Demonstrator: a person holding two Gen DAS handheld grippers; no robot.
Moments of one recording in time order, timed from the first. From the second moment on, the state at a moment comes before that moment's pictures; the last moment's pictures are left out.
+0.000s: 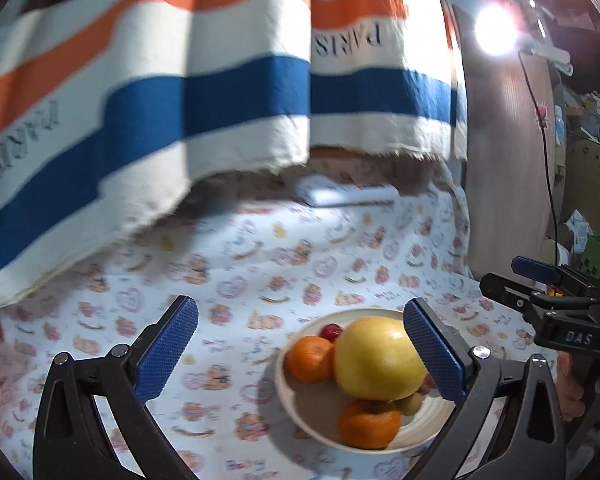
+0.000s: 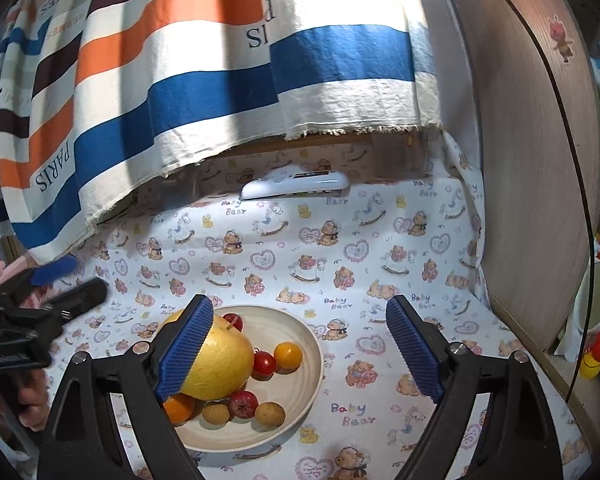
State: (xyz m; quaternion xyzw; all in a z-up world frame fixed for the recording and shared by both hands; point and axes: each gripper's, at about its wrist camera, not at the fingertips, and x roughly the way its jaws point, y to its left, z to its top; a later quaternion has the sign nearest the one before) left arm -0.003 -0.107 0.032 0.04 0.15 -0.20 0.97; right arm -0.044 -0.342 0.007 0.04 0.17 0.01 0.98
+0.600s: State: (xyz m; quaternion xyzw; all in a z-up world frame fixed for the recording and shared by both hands) left arm -0.040 -0.070 0.008 0.01 0.05 -0.13 0.99; right arm -0.053 -0.313 -0.008 -0.02 0.13 0.01 0.99
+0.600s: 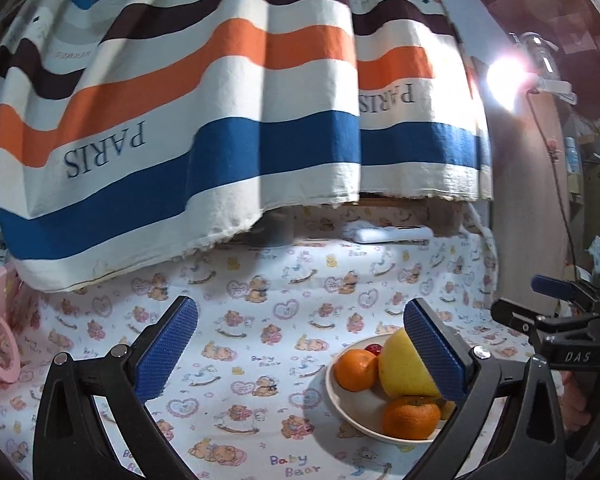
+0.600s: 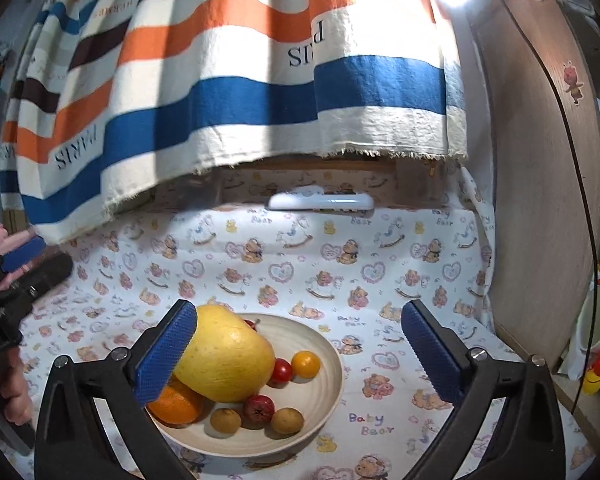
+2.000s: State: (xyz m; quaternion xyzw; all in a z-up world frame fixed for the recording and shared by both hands) left arm -0.004 -0.076 -0.007 0.02 0.15 -0.10 0.98; right arm -0.047 -0.308 -0.011 -0.02 0.14 -0.01 0.99
